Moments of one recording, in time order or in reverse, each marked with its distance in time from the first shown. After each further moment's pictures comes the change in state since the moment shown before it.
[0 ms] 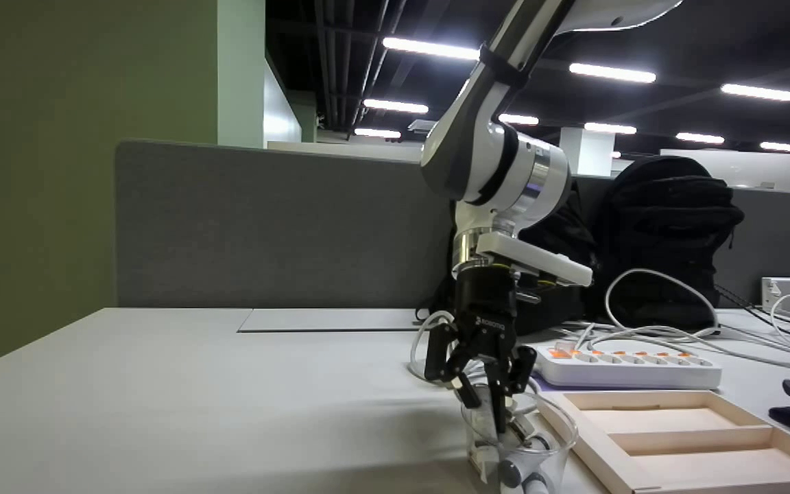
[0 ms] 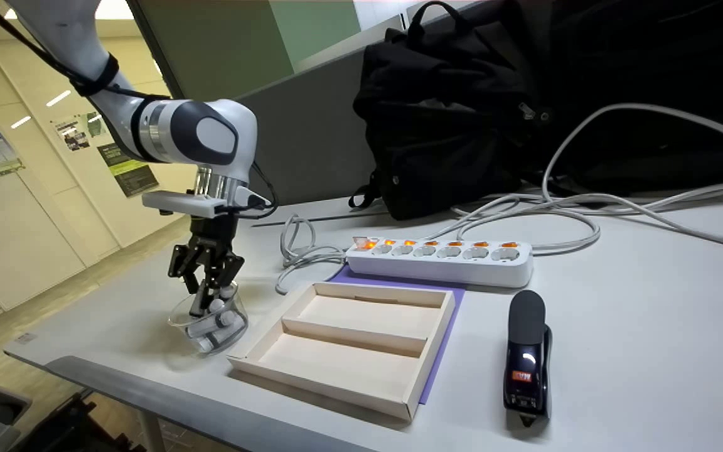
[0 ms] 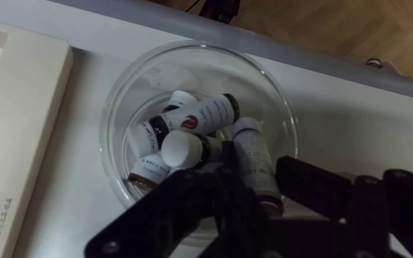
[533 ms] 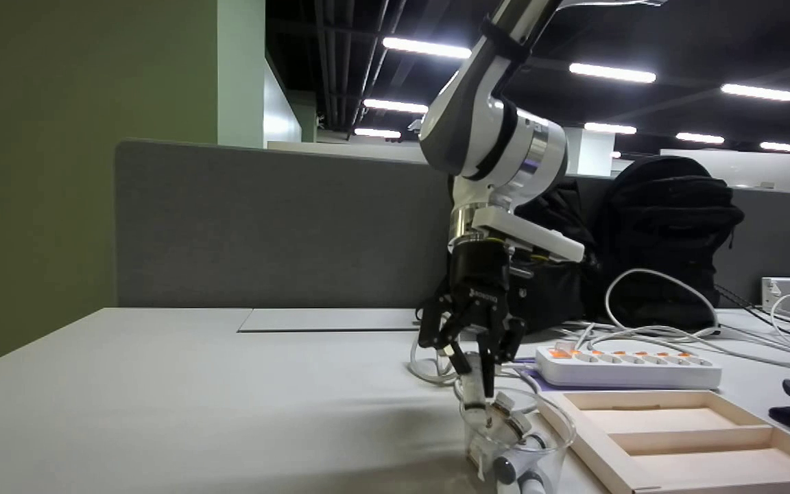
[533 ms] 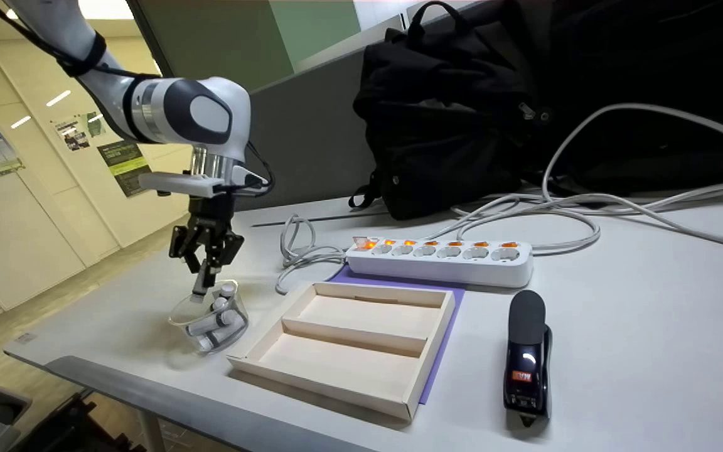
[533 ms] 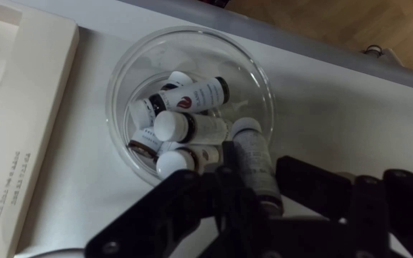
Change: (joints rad) arm 0.000 -0.060 0.001 0.015 -0.005 -0.006 -0.001
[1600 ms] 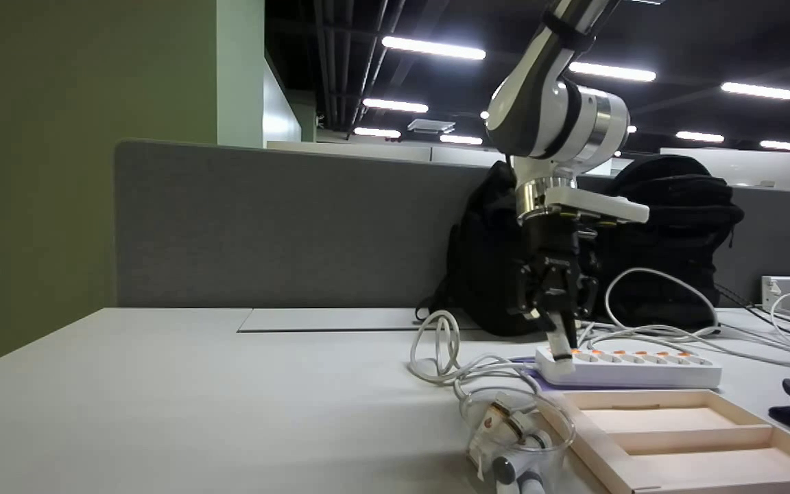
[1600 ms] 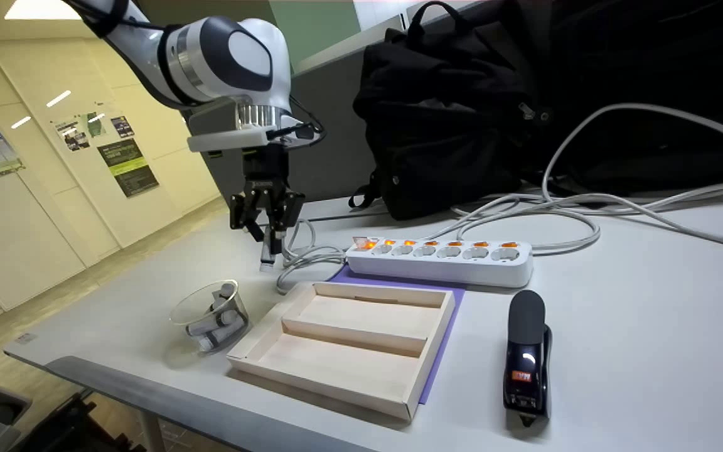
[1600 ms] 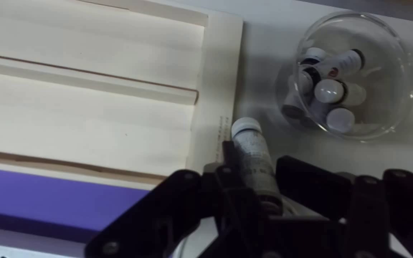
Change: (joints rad) arm -0.073 -0.087 -0.145 -0.004 -0.191 -0.025 0.013
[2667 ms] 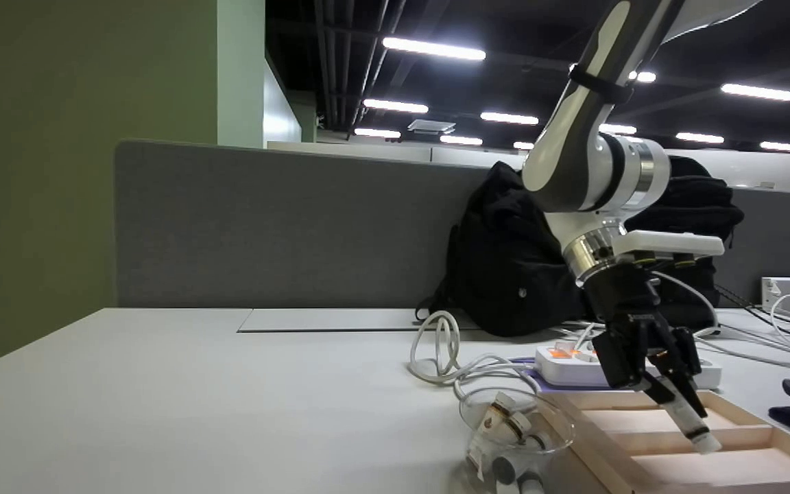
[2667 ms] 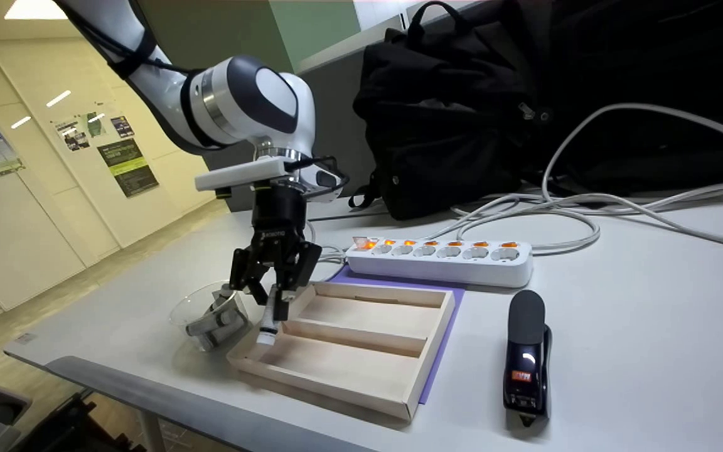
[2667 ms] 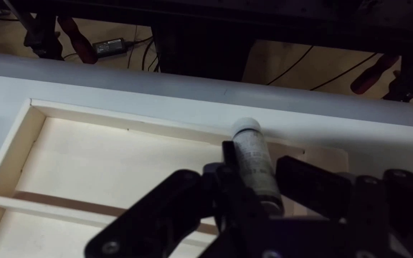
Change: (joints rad) arm -0.025 0.063 -0.058 -0.107 -0.167 -0.127 0.013
